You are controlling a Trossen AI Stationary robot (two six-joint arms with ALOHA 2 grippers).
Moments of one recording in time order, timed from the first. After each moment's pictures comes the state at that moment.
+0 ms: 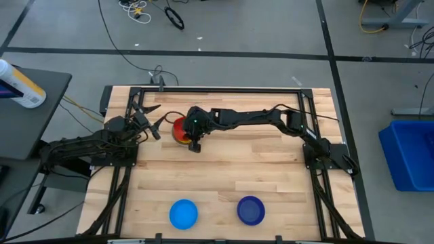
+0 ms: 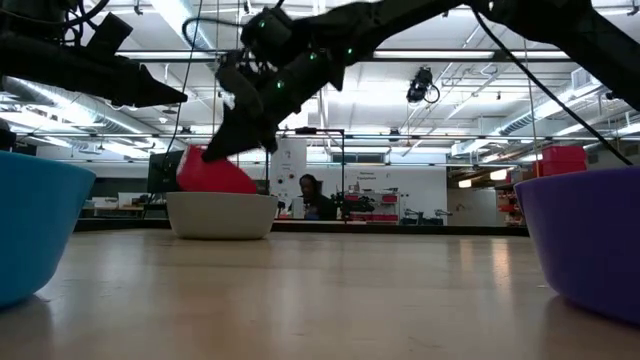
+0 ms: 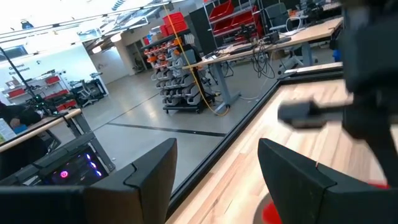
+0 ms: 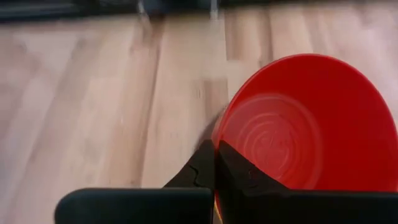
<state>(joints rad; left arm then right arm) 0.25 0.20 0.14 0.08 -0.46 0.33 -0.13 2.30 1.94 -0.38 -0.20 -0.04</state>
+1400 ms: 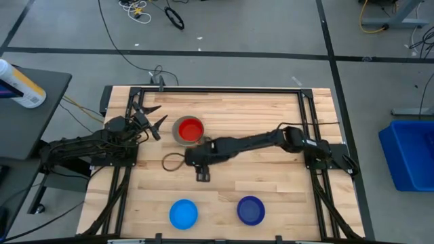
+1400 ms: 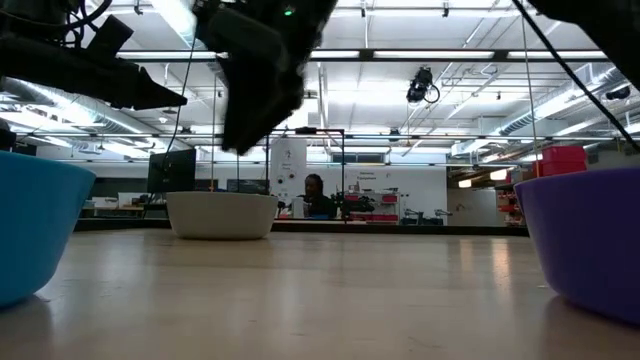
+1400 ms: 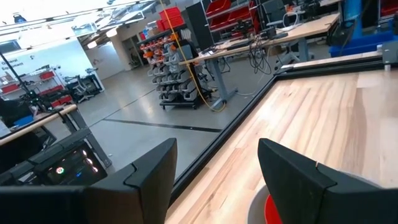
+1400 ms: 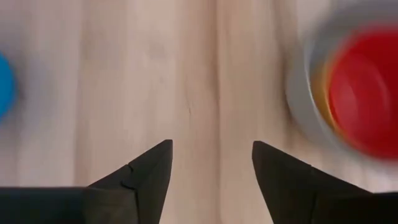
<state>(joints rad) 0.25 0.20 0.14 0.06 -0.45 0.32 0.15 2.33 2.16 -0.93 0.17 0.09</state>
